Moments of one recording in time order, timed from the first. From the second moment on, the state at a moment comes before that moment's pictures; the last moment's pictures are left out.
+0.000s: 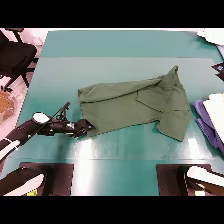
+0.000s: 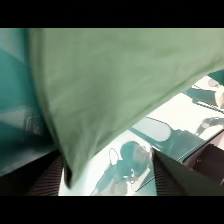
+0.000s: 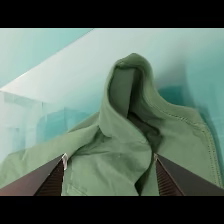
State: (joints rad) left arm -0.20 -1.10 0.42 0.54 -0.88 -1.34; right arm -0.68 -1.28 1.30 -0.62 1.23 1.14
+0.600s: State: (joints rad) left arm -0.25 -1.12 0.43 0.54 -0.77 -1.28; right arm -0.67 -1.28 1.30 -0.69 1.26 1.20
